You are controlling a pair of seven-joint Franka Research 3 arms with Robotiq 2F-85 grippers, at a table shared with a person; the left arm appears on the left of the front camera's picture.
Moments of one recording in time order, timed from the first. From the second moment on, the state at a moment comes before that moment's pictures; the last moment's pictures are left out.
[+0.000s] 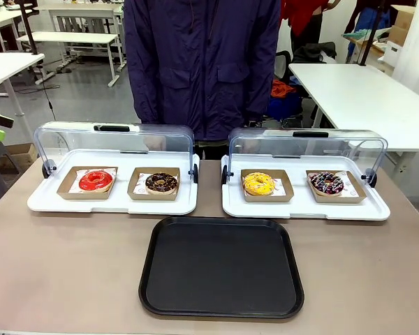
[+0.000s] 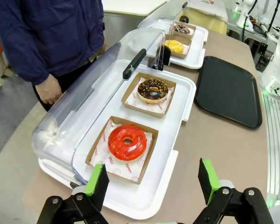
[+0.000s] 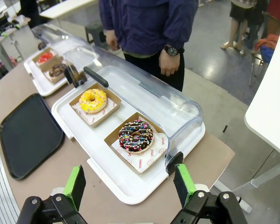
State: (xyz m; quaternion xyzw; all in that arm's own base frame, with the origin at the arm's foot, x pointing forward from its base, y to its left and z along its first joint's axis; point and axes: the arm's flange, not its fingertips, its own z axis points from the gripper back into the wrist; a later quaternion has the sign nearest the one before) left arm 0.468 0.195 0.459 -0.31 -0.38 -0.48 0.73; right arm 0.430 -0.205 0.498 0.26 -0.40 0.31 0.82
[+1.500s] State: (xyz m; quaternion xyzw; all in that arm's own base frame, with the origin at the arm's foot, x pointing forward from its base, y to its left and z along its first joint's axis) left arm 0.468 0.195 0.459 -0.31 -0.38 -0.48 0.73; right arm 0.429 -0.205 0.498 0.26 -0.40 0.31 0.82
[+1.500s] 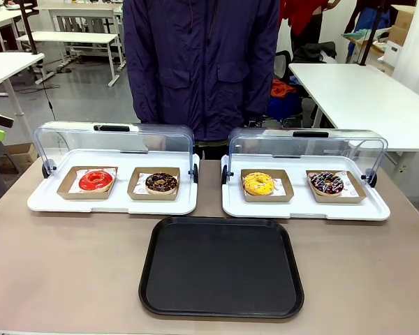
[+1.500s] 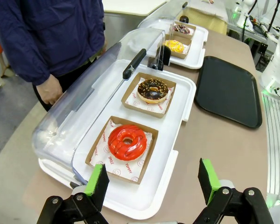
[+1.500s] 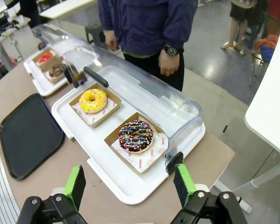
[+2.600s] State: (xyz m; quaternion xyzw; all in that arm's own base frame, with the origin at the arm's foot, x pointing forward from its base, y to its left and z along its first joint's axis) left arm 0.468 0.195 0.459 -0.31 -0.38 -0.48 0.73; right arm 0.429 -0.205 0.498 0.26 -0.40 0.31 0.82
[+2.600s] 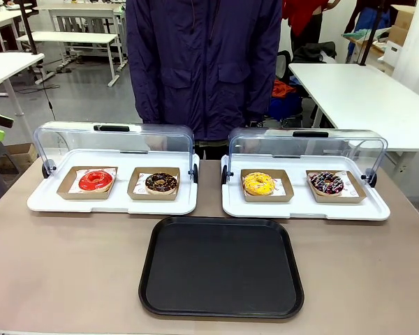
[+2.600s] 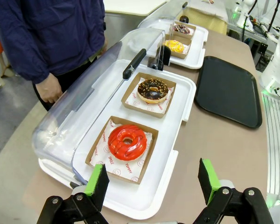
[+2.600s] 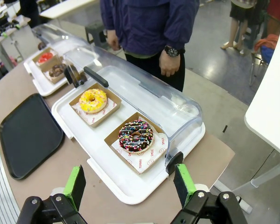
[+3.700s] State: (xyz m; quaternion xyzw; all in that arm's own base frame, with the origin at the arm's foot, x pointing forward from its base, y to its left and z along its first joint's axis) left arm 0.468 0.195 0.459 -0.31 -0.38 -0.48 0.73; right arm 0.429 -0.206 0.498 0.26 -0.40 0.31 0.82
